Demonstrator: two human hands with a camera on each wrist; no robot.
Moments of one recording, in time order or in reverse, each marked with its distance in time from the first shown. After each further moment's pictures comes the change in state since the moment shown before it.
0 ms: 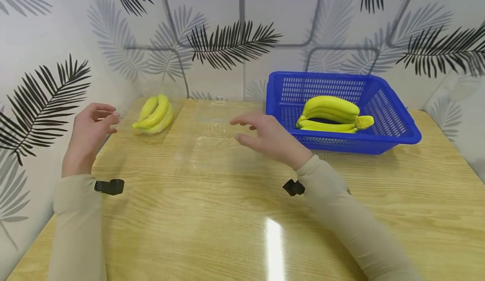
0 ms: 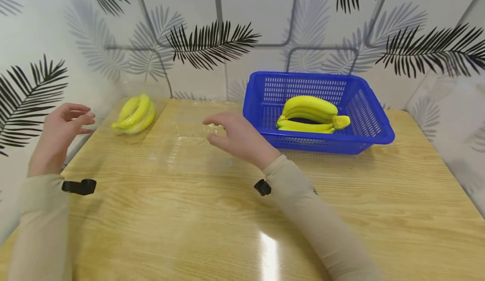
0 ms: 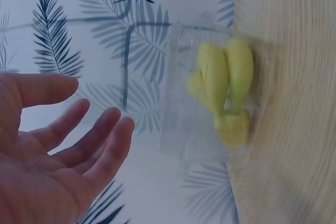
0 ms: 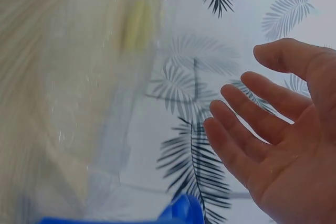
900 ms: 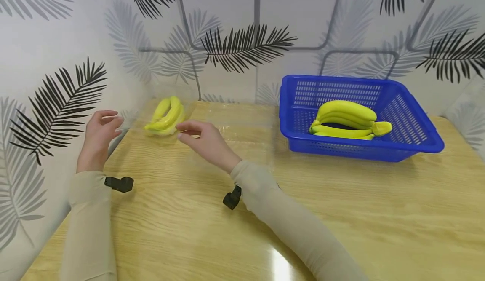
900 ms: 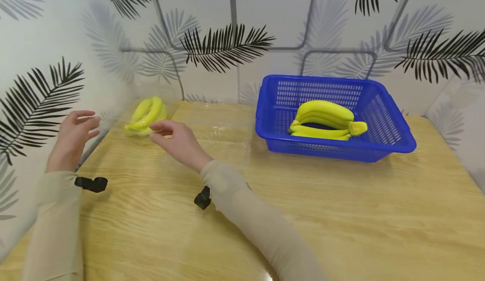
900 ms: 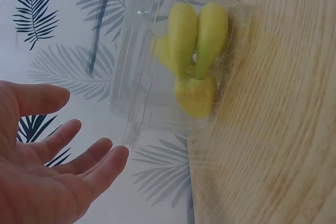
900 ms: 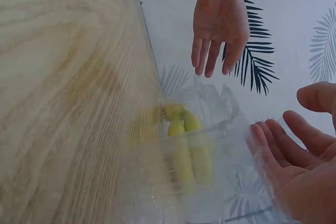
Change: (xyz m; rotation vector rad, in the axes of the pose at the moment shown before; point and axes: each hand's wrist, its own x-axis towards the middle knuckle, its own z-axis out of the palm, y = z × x) left_hand 0.032 -0.044 -0.014 -0.241 0.071 -0.164; right_hand 0.101 -0.048 0.125 0.536 0.100 0.077
